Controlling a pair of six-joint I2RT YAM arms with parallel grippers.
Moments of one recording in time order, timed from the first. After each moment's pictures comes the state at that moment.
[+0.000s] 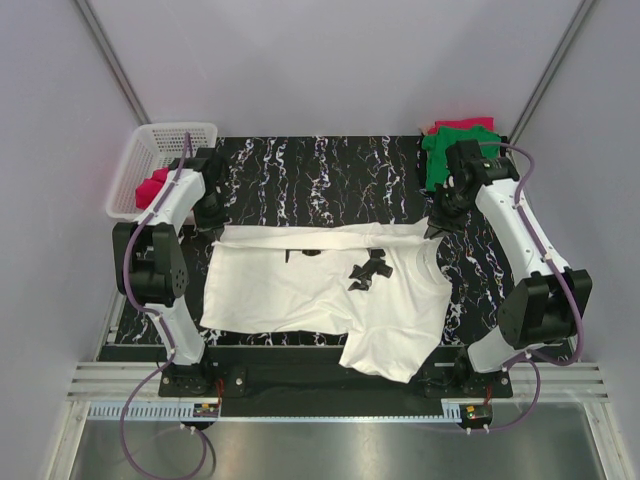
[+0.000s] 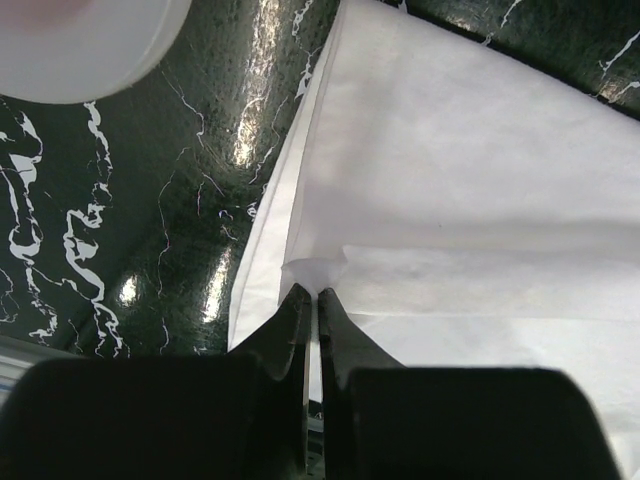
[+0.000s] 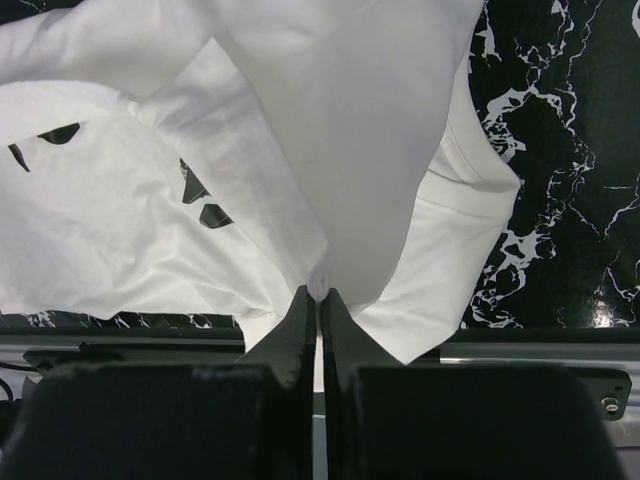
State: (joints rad) left arm -0.05 1.85 1.53 -1.11 -0.14 -0.36; right arm 0.16 1.57 1.52 -1.19 -0.12 0.45
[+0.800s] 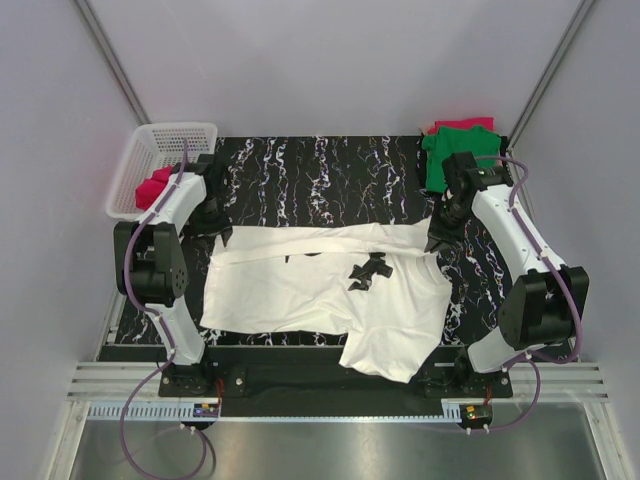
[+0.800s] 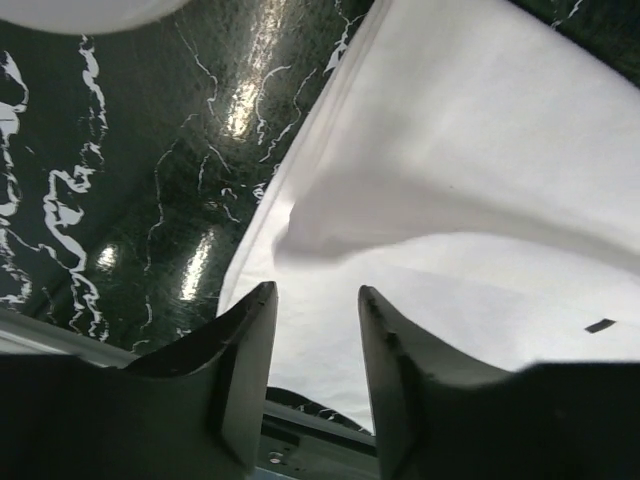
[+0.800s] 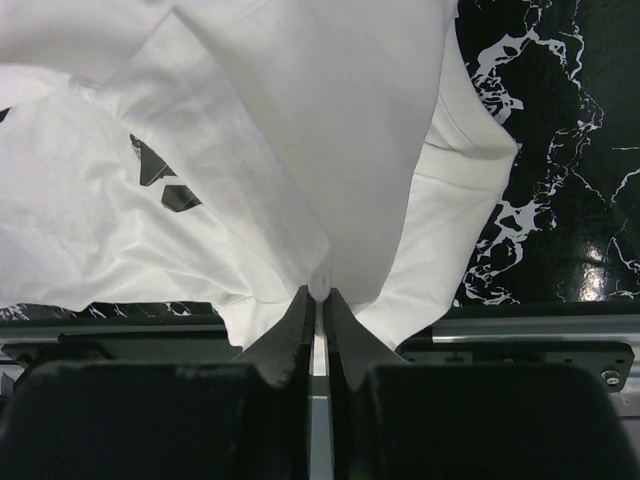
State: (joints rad) left arm -0.05 1.85 1.48 -1.11 -0.17 -0.46; right arm 0.16 1.56 1.41 -1.19 -0.12 0.46
